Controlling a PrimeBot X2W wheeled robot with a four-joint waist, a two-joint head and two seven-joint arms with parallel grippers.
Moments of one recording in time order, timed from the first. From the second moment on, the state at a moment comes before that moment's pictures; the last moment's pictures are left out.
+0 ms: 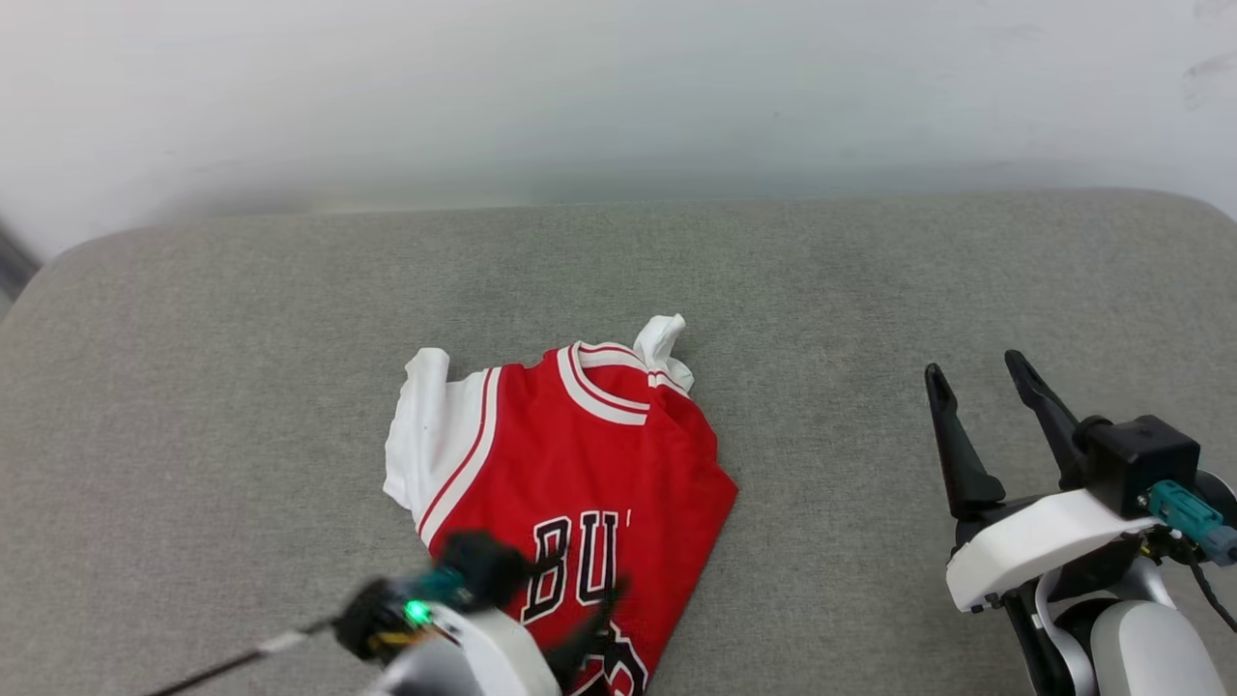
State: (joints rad) left arm -0.12 0.36 -0.60 0.02 -0.54 -0.10 0.17; right arm -0.13 -0.07 0.03 -0.01 0.10 0.13 0.03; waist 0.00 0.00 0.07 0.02
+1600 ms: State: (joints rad) left arm -0.53 0.65 -0.33 0.36 -0.70 -0.04 0.32; right arm -0.17 -0.07 0.02 0.00 0.08 0.13 0.01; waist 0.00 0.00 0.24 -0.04
